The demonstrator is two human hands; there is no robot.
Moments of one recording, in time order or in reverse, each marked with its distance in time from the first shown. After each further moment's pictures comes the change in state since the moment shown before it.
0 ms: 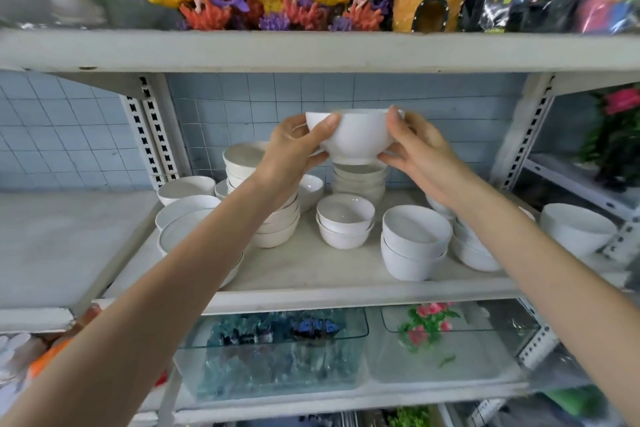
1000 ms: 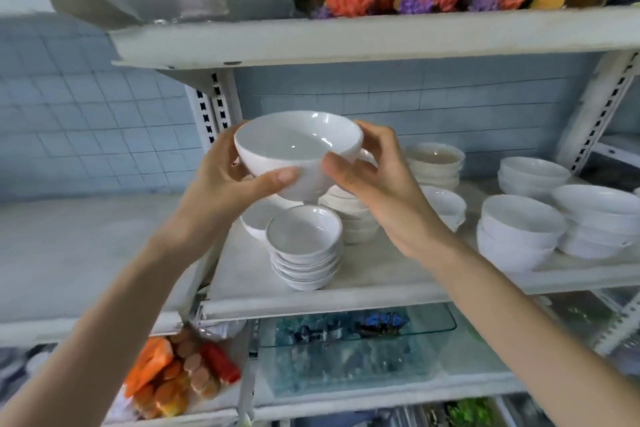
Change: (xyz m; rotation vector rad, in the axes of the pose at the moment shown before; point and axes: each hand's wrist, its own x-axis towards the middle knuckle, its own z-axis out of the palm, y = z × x) left_hand -0.075 0.038 -0.208 0.286 -0.009 0.186; right_hand -0.032 0.026 0.217 -0.004 -0.014 -0.073
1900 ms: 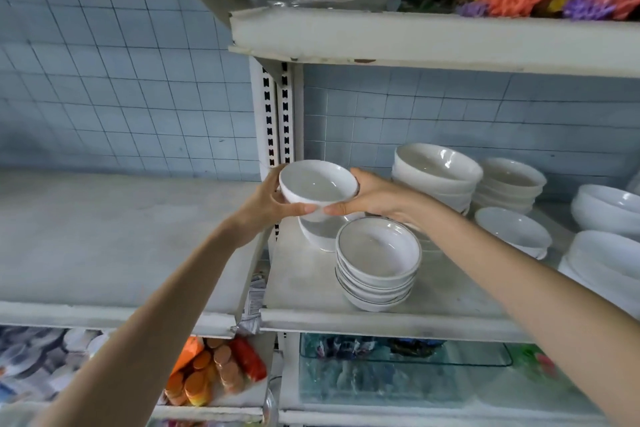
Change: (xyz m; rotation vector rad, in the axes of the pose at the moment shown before) left_hand 0.052 -0.146 -0.099 0.002 -0.152 -0.309; right_hand 0.120 0.100 0.056 -0.462 -0.512 0.423
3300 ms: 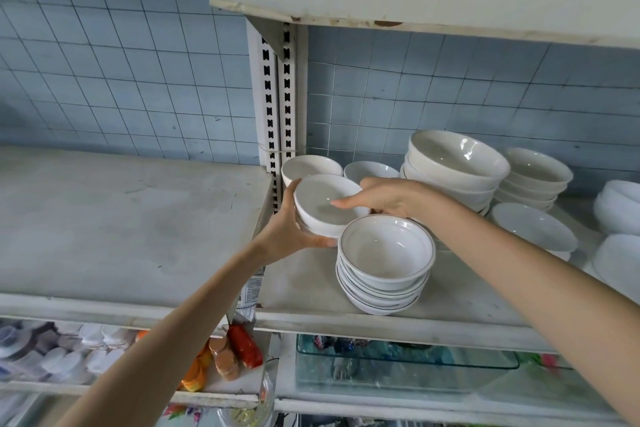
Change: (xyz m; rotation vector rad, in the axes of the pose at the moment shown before) left_hand 0.007 -0.060 0.038 0.120 0.044 -0.033; right_hand 0.037 0.022 -0.005 -0.170 -0.044 0.470
